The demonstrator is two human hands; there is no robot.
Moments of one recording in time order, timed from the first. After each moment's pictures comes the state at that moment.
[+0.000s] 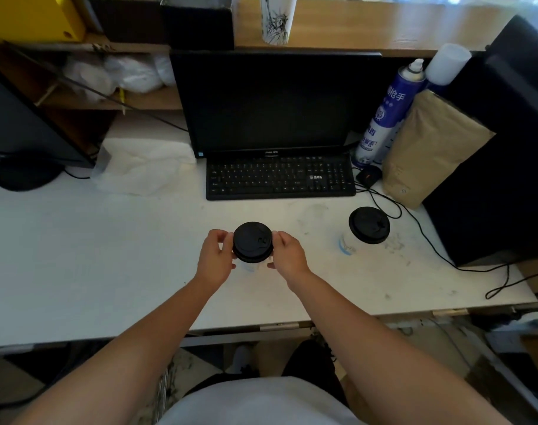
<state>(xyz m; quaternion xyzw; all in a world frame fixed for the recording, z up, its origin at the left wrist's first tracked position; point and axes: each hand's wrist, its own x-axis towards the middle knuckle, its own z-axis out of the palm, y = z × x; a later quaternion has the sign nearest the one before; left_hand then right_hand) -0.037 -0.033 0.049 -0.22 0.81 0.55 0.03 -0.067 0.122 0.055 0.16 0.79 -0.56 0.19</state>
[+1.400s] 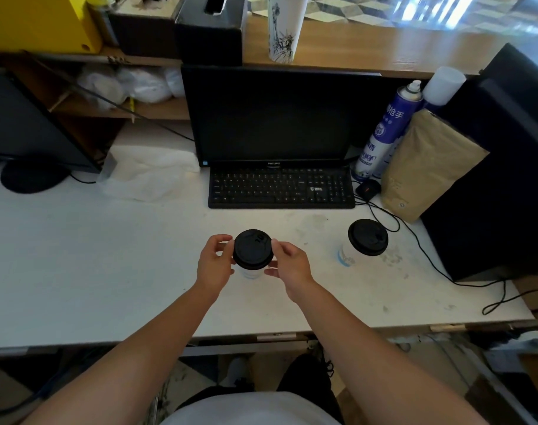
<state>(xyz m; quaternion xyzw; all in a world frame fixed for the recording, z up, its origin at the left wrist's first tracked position) -0.037 -0.032 0.047 -0.26 0.73 0.63 0.00 -0.062 0.126 0.057 0.21 0.69 -0.67 0.19</state>
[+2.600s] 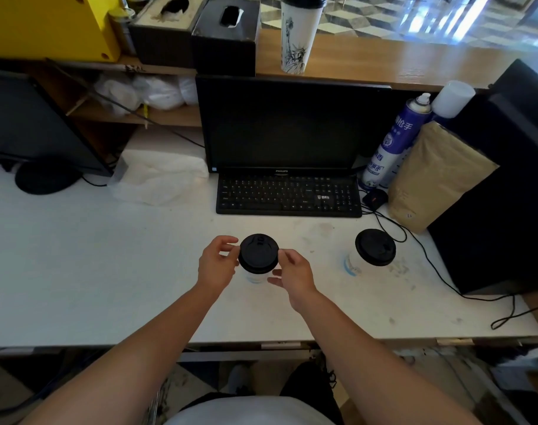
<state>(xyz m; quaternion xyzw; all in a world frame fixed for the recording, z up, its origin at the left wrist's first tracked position) -0.044 -0.046 0.054 -0.25 0.78 0.58 -0.02 -0.061 0.118 0.054 0.22 0.69 -0.67 0.19</state>
